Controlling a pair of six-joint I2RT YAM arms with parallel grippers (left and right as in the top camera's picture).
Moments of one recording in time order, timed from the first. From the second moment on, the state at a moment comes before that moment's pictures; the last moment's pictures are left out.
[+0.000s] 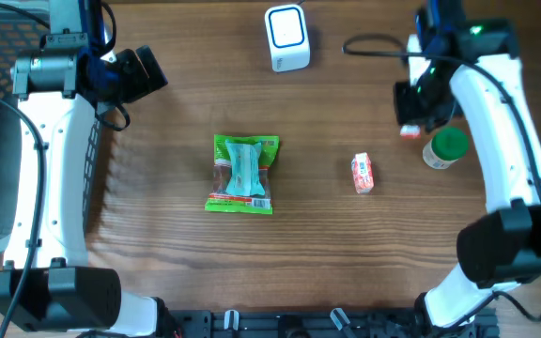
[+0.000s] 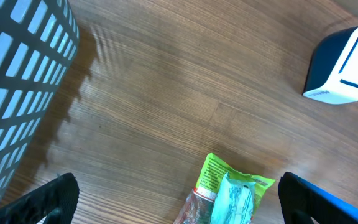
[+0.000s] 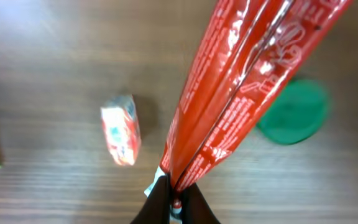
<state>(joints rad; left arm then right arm) 0.03 1.65 1.73 -1.17 0.02 -0.42 0.11 1.84 1.75 -1.44 0.04 0.06</state>
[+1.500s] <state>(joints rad) 0.03 1.65 1.73 -1.17 0.02 -0.42 0.20 1.86 1.35 -1.08 -0.14 0.19</state>
